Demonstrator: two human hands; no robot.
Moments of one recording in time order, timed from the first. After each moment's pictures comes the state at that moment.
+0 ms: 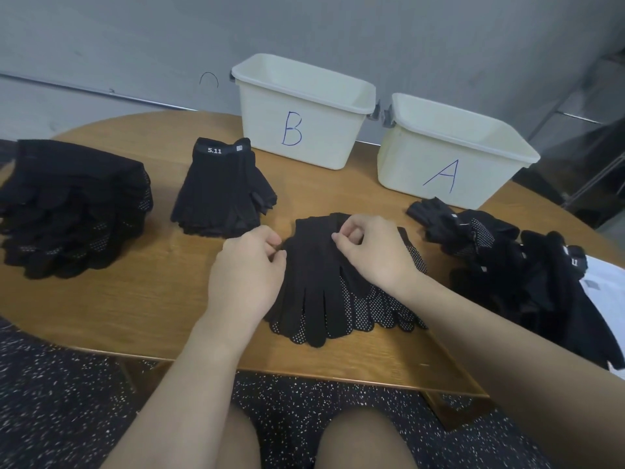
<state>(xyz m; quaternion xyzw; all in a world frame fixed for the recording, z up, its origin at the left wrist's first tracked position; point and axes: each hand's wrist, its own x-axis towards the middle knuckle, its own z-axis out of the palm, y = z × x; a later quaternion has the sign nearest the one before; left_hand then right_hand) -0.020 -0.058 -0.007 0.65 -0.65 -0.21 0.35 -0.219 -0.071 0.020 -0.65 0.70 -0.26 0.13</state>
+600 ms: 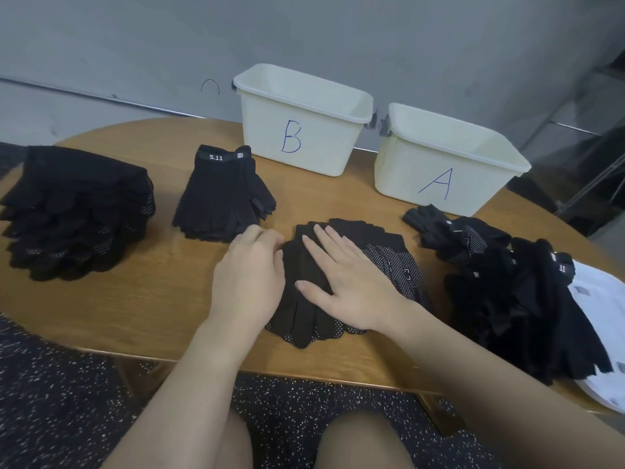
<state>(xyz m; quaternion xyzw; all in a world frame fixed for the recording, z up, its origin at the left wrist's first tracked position) -0.022 -0.049 -0.005 0.60 -0.71 -0.11 0.34 -0.208 -0.045 -0.003 -0.82 0.57 -0.02 0.04</state>
